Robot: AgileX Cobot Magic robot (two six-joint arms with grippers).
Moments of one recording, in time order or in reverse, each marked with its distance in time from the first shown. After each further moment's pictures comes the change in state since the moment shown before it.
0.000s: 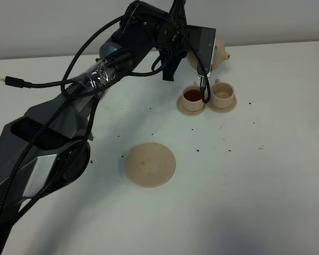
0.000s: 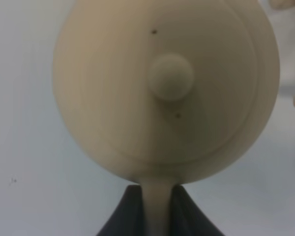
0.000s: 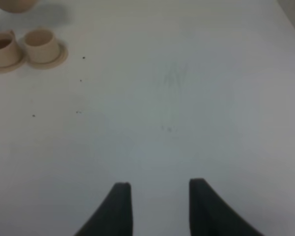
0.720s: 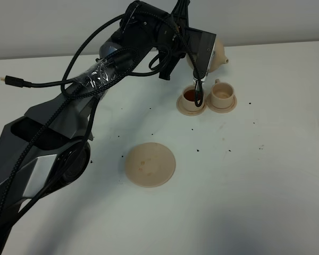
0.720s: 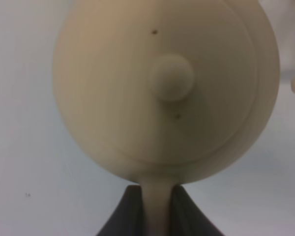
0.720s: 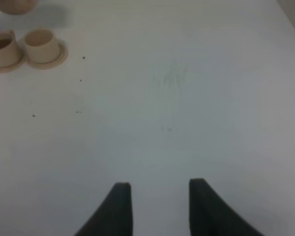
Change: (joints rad) left arm 0.000 0.000 0.000 0.000 -0.007 0.121; right arm 0.000 0.000 0.000 0.000 0.000 0.000
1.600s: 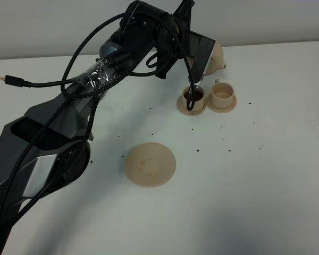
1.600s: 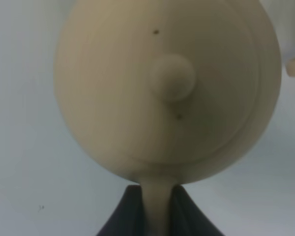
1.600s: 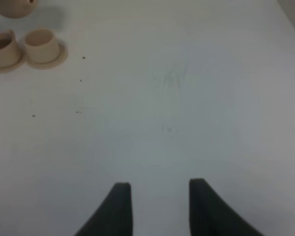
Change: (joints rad) left arm 0.000 0.000 0.000 0.000 -0.001 0.121; right arm 0.000 0.000 0.000 0.000 0.000 0.000
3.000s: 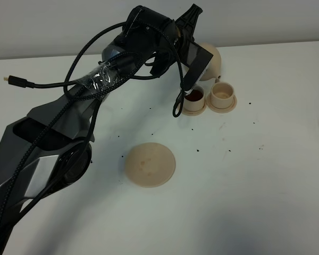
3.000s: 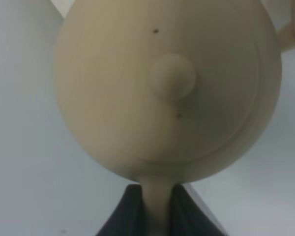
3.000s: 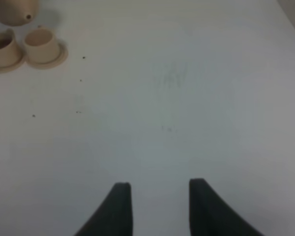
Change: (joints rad) left arm -0.002 0.010 0.020 0.021 -0.049 0.212; right arm 0.000 0.000 0.000 0.000 0.000 0.000
